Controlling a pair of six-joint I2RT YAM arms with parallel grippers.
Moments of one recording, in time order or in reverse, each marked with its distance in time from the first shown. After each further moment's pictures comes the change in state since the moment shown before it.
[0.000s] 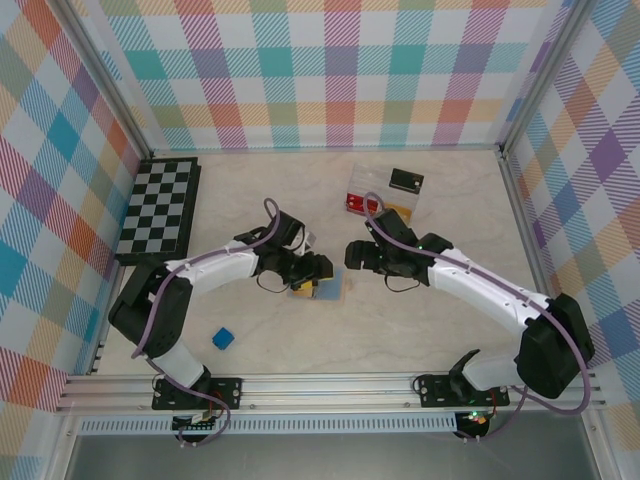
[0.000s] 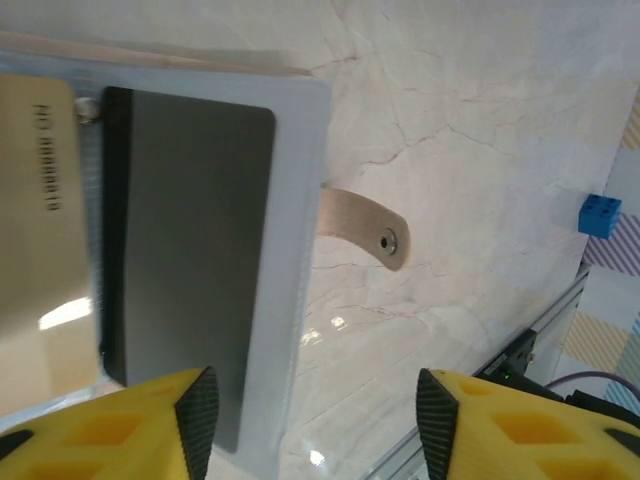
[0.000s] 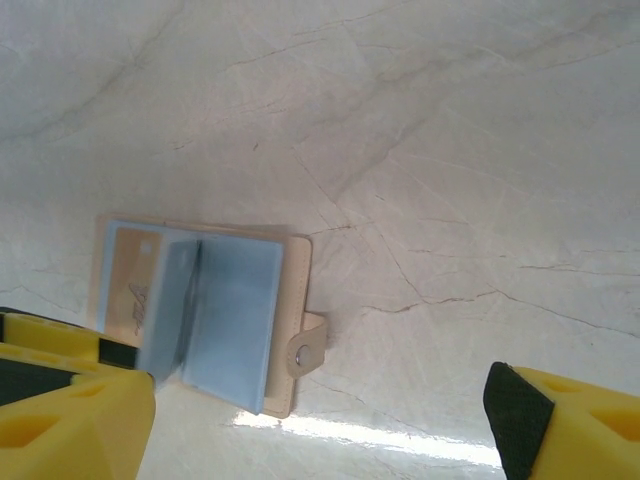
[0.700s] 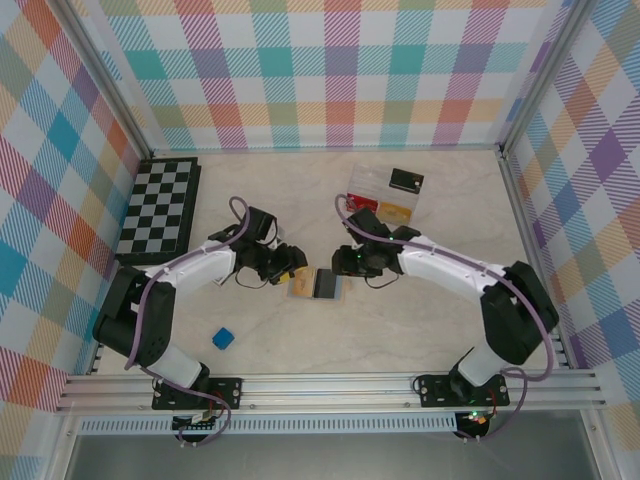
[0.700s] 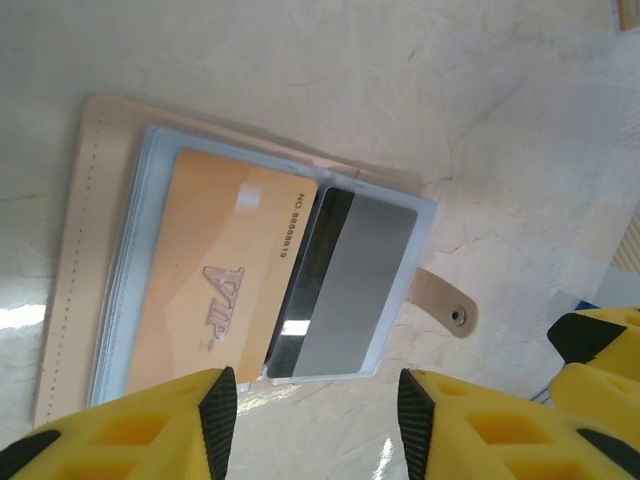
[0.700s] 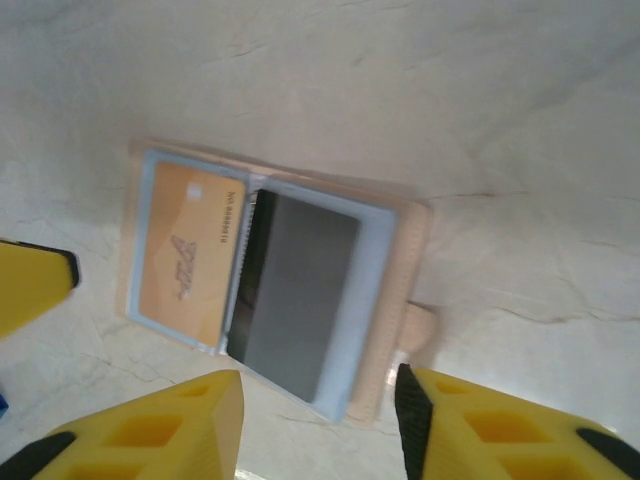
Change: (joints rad) left arm 0.168 -0.099 -0.078 -0.052 -0.063 -0.048; right arm 0.049 0.270 0.117 0.055 -0.188 -0.027
